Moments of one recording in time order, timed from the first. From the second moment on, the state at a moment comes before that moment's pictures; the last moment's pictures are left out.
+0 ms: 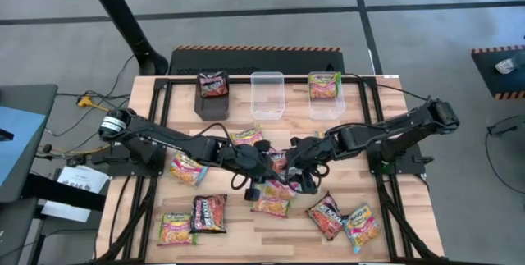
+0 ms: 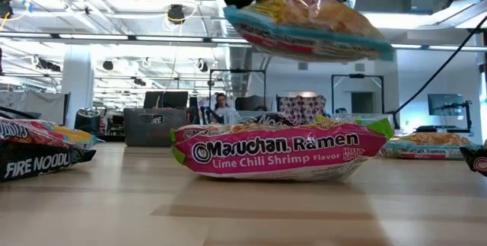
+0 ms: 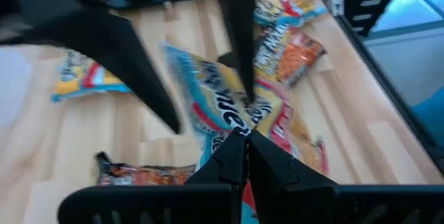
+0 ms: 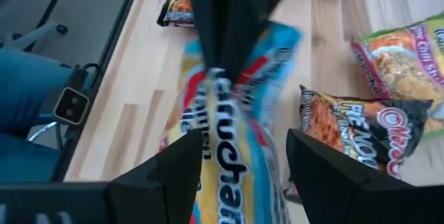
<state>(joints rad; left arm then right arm) -0.21 1.68 1.26 -0.11 -0.09 0.01 0.21 1.43 1.06 -0.35 -0.10 0.19</state>
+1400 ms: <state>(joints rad) -0.10 1.51 1.26 -0.11 0.01 -0.06 0.19 1.43 1.05 -0.44 -0.07 0.23</state>
